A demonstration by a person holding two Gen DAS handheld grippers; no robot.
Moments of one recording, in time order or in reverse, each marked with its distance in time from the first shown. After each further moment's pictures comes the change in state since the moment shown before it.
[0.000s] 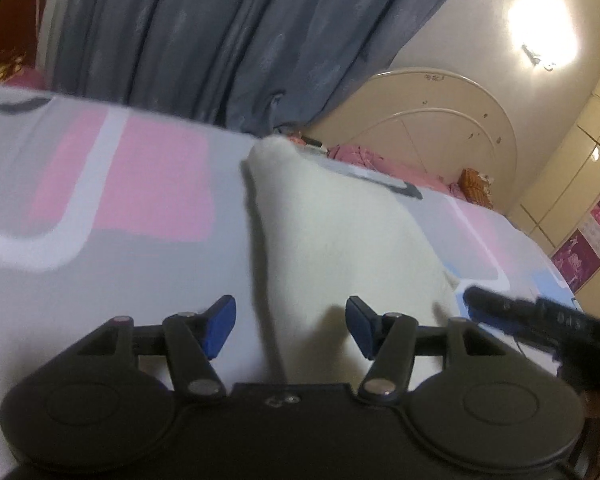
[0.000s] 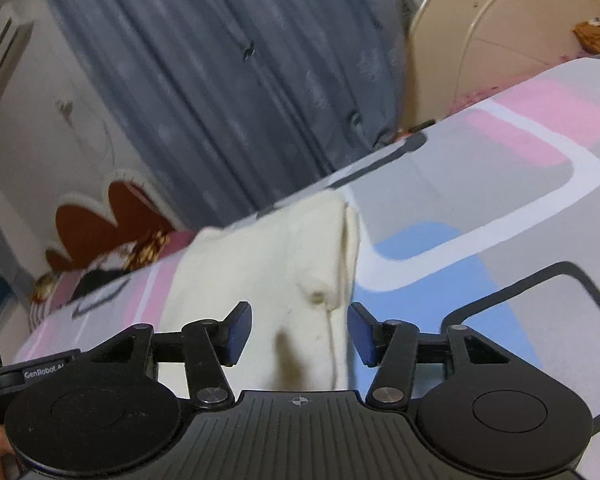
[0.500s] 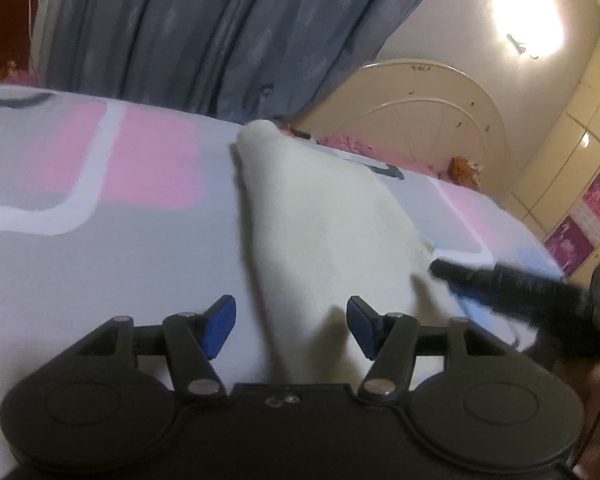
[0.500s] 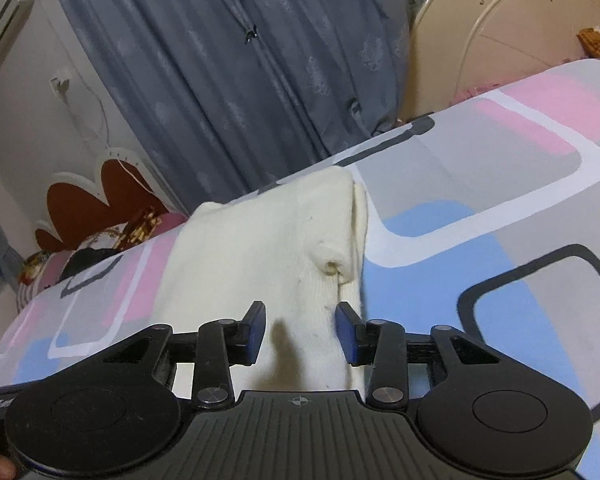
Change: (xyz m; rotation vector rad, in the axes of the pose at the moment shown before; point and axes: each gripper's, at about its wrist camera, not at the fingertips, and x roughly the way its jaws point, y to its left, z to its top) left arm -0.041 -0.001 -0.030 0.058 -0.006 0.000; right arm 0.001 0.009 -0.013 -0.005 0.015 -0.019
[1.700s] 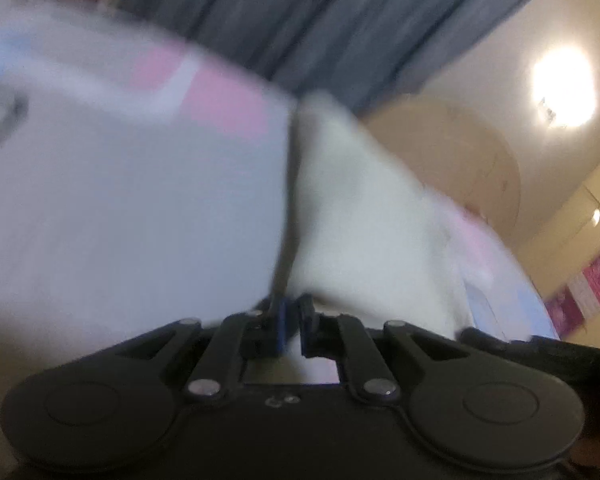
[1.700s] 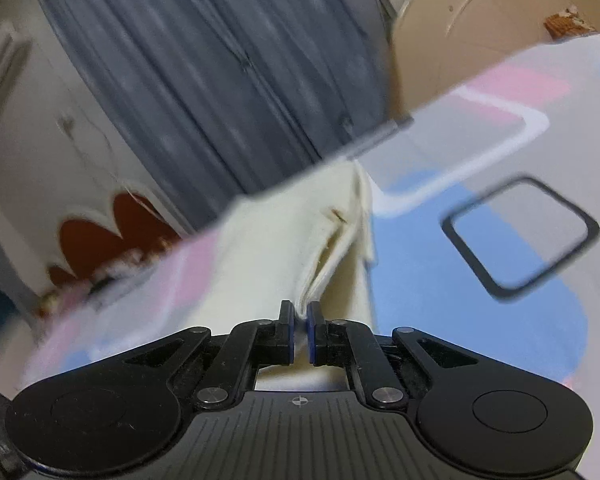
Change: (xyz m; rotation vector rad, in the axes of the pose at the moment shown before) left arm -0.018 0.030 -0.071 -0.255 -0.032 -0.048; right arm -0.056 0.021 -0.061 0.110 0.024 -0.057
